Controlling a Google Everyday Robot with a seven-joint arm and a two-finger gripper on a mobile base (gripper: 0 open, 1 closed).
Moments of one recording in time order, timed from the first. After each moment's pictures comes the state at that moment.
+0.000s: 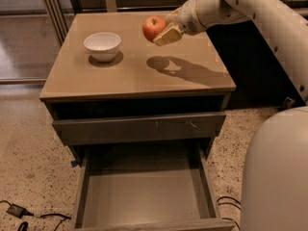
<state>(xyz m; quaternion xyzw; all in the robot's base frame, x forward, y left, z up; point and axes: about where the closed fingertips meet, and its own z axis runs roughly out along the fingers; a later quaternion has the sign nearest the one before) 0.770 -0.051 0.921 -0.55 0.68 0.13 0.46</state>
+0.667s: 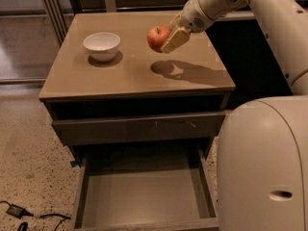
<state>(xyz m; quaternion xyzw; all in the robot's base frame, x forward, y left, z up) 0.743 -0.065 0.909 -0.62 0.69 0.14 0.35</state>
